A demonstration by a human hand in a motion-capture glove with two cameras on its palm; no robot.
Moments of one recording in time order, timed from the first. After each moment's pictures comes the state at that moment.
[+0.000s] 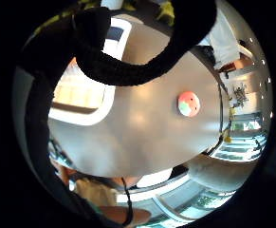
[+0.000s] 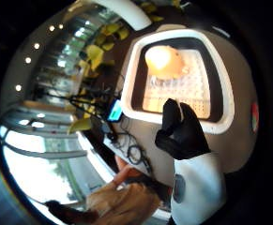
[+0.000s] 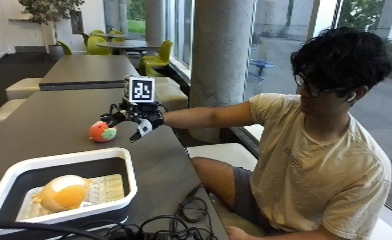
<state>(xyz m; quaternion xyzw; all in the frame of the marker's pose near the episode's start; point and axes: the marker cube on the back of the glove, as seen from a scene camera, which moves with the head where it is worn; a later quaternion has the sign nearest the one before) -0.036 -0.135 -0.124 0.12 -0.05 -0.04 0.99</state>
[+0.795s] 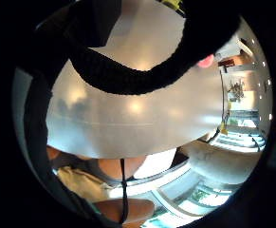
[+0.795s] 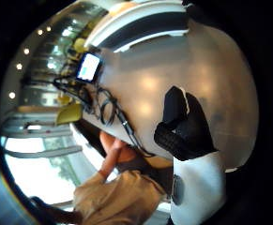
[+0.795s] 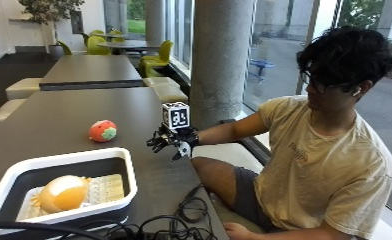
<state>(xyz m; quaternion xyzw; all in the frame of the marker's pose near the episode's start) 0.010 0.011 0.017 0.05 -0.02 -0.02 1.00</state>
